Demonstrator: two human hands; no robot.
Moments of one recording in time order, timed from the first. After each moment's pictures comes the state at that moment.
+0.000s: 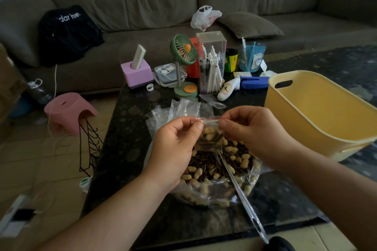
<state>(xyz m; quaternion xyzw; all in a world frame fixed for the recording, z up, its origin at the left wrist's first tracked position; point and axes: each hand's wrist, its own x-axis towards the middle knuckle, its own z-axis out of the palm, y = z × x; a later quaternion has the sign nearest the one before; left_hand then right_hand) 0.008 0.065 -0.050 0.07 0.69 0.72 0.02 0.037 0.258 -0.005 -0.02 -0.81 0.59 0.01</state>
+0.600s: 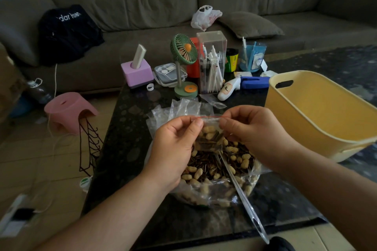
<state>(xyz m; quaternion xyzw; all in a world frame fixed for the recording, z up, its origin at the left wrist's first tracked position) 0.008 0.065 -0.048 0.06 0.66 0.75 0.04 0.038 0.254 -0.005 -0.03 -0.78 0.63 0.01</state>
